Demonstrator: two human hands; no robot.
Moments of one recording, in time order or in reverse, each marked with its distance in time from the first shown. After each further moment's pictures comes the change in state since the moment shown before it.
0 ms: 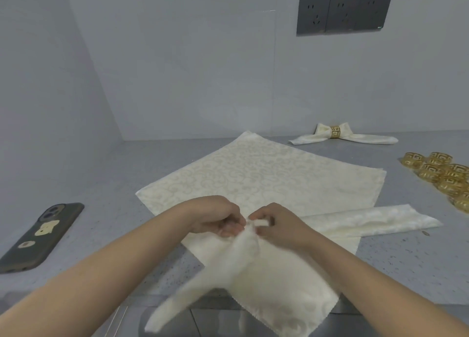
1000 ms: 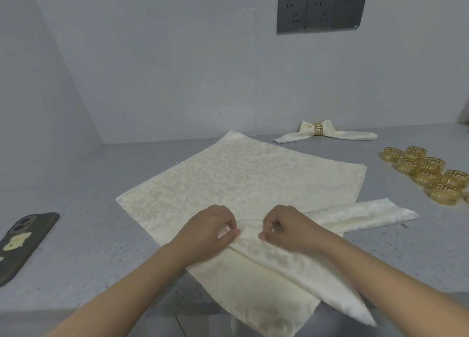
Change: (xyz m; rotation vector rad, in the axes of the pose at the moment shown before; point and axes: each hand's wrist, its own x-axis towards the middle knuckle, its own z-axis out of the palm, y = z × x) left_hand 0.029 -0.054 0.023 0.797 0.485 0.850; right_hand -0.028 0.019 -0.031 -0.110 -0.012 0.013
